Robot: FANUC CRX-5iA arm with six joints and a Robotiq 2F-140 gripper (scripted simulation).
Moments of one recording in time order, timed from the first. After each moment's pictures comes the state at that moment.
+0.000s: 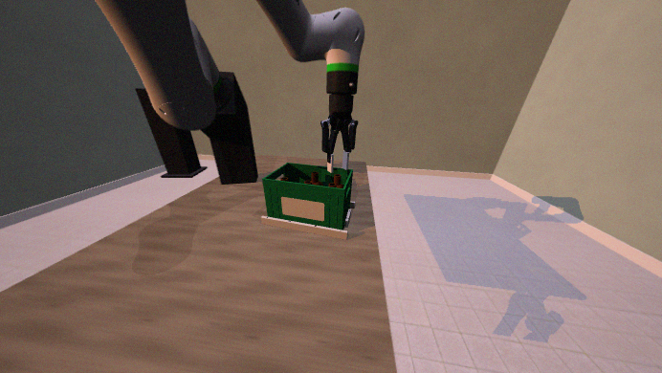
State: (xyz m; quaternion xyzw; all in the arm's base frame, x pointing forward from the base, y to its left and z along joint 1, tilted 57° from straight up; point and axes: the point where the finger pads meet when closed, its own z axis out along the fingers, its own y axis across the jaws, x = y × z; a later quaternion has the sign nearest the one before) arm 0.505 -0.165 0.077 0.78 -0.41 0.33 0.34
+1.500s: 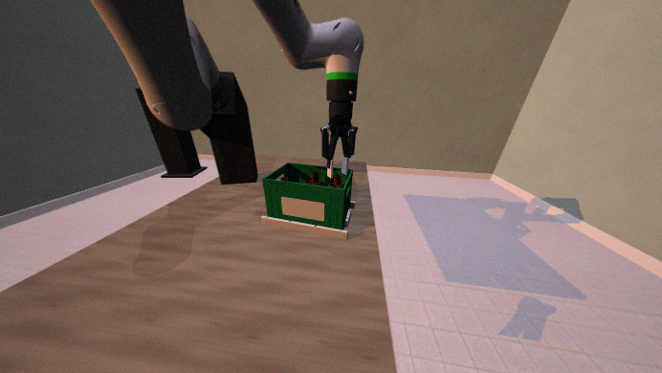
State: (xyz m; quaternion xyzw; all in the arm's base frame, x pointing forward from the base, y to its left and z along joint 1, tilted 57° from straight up) arm 0.510 -0.181 0.066 0.78 -0.41 0.33 0.34
